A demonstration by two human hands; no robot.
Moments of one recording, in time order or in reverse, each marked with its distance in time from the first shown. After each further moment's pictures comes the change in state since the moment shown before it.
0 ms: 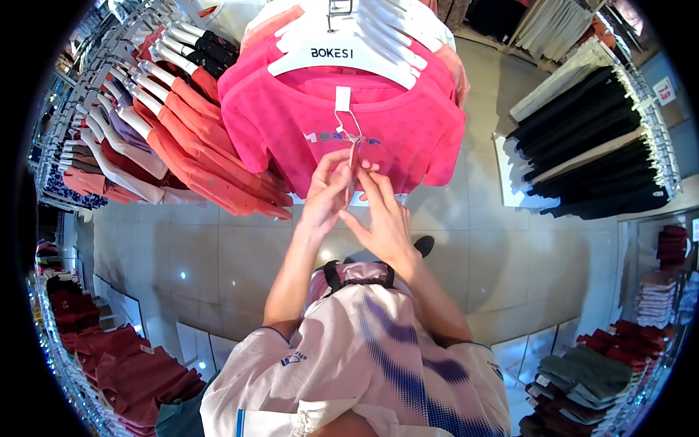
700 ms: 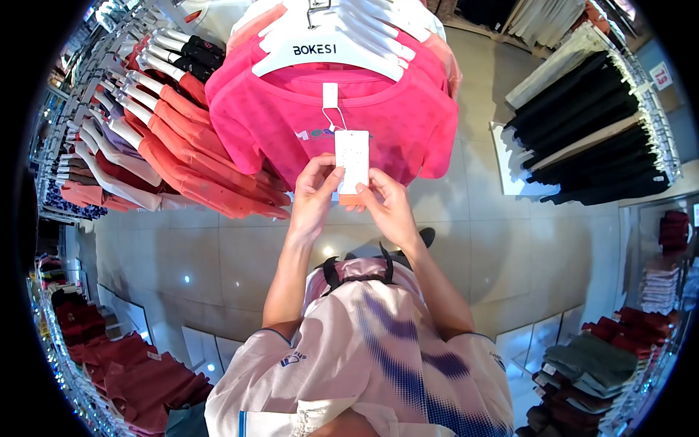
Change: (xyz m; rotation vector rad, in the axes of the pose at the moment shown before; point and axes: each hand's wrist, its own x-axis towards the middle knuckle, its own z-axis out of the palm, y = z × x) left_hand -0.010 0.010 0.016 0.589 0.221 0.149; right_hand 0.009 0.028 -0.002 0.847 -0.146 0.320
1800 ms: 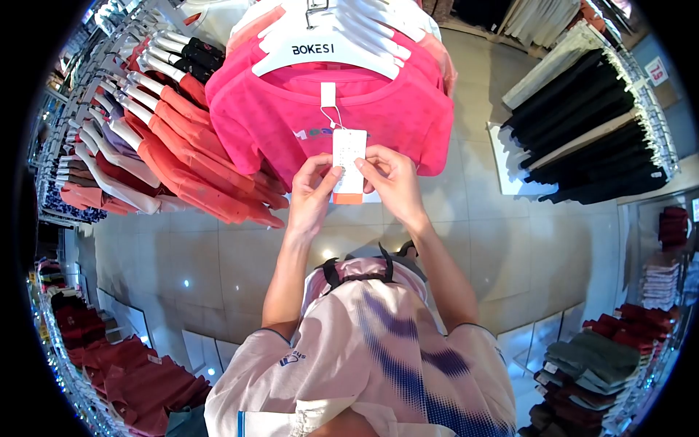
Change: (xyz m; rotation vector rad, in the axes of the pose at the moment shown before) left_hand -0.002 -0.003 -0.002 -0.063 0.016 0.001; right_hand 0.026 -0.016 -0.015 -0.100 0.034 -0.031
